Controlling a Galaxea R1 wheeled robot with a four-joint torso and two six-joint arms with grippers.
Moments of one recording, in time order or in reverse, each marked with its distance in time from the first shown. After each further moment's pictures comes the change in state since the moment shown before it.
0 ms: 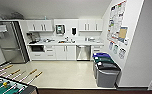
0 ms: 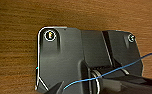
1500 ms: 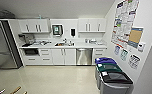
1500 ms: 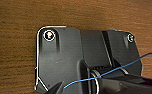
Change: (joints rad) left arm 0.000 0.001 0.000 0.000 0.000 0.000; right arm 0.000 0.010 -0.020 0.000 0.000 0.000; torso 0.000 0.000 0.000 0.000
